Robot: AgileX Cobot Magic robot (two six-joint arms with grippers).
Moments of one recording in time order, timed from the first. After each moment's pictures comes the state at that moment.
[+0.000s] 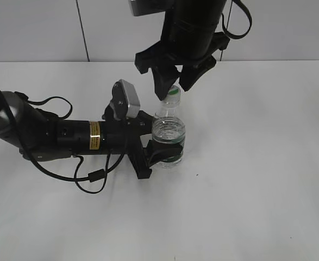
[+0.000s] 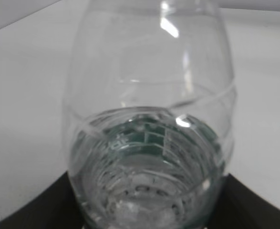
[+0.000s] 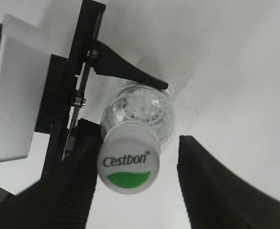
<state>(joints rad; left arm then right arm) -0.41 2.23 -1.00 1.08 -1.01 -0.38 0.65 2.02 -1.83 0.09 1.22 -0.03</state>
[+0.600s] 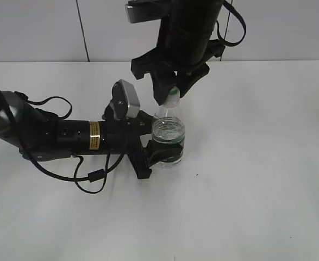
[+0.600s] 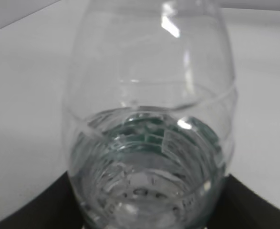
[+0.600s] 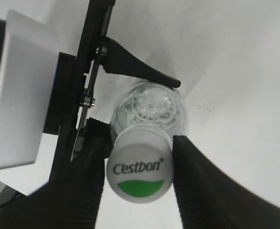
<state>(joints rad) -0.41 2.23 -1.00 1.08 -1.01 -0.38 0.66 2.04 -1.83 0.13 1.22 -0.03</state>
